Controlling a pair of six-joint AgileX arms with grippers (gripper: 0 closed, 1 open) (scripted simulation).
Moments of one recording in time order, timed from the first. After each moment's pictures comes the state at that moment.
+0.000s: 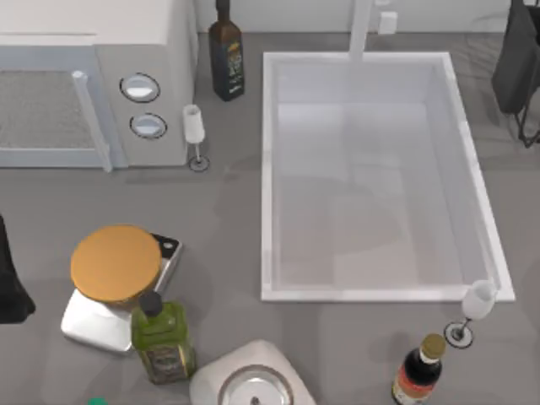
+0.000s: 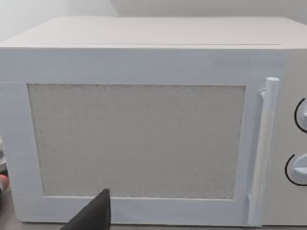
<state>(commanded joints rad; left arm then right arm) 0.00 0.00 0.00 0.00 0.00 0.00 -0.42 1.31 1.32 -0.01 -0.40 0.02</state>
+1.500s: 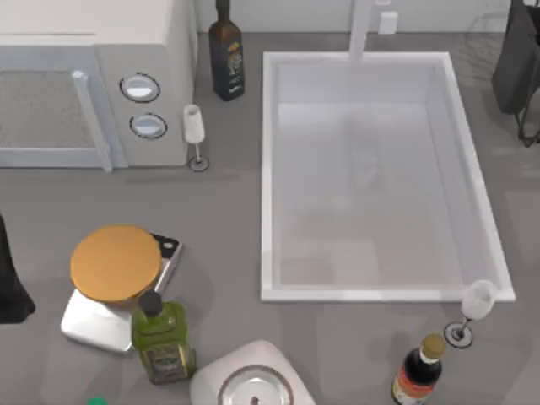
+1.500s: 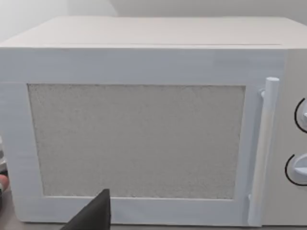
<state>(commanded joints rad) 0.00 0.00 0.00 0.00 0.00 0.00 -0.31 1.80 0.98 0.82 -0.28 0.02</state>
